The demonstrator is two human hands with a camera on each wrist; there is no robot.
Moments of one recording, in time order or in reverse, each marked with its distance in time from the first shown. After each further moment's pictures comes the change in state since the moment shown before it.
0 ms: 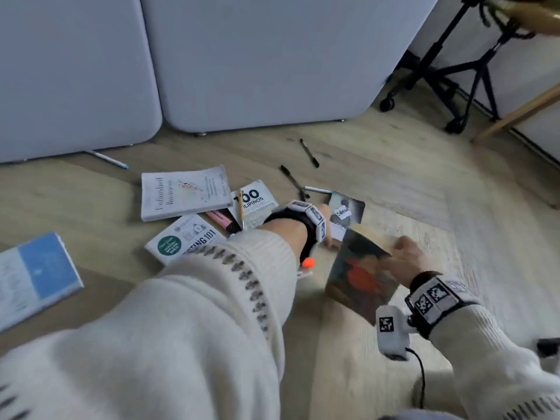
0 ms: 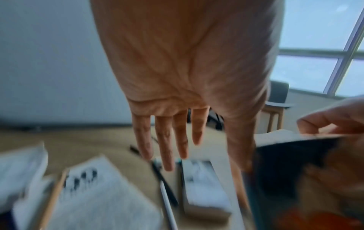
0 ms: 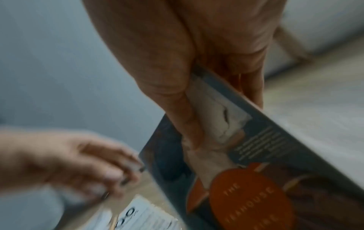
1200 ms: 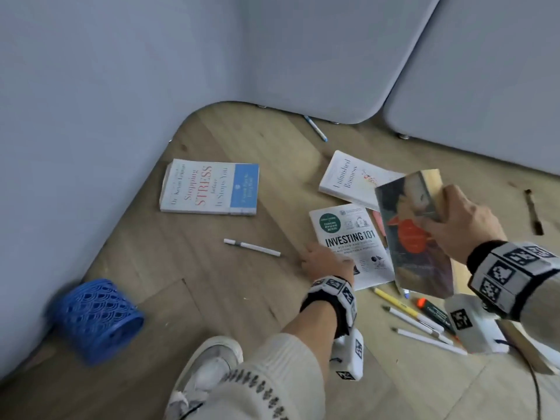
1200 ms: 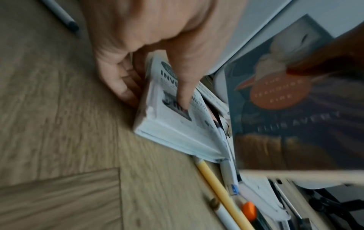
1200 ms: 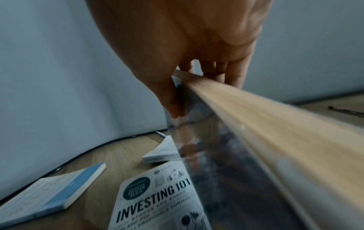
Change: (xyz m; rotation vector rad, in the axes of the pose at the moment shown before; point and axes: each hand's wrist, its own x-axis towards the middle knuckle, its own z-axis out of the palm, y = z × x) left_hand -0.103 -0.179 0.117 -0.884 0.672 -1.169; right_hand -0.019 -0.224 0.122 -0.344 -0.076 -0.932
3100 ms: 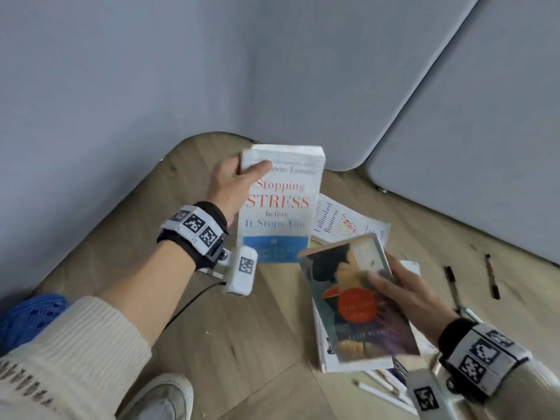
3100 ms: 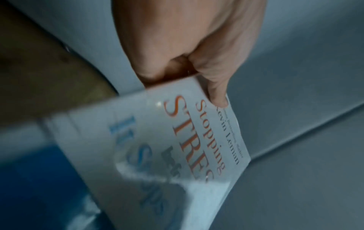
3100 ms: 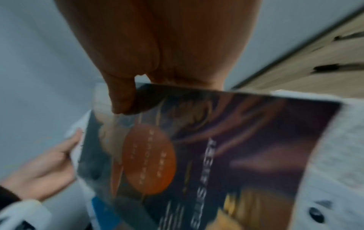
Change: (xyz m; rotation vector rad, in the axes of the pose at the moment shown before) left_hand 0.043 0.030 -0.215 -0.900 0.197 0.581; right_hand 0.000 0.024 0.029 0.829 -0.494 -0.135
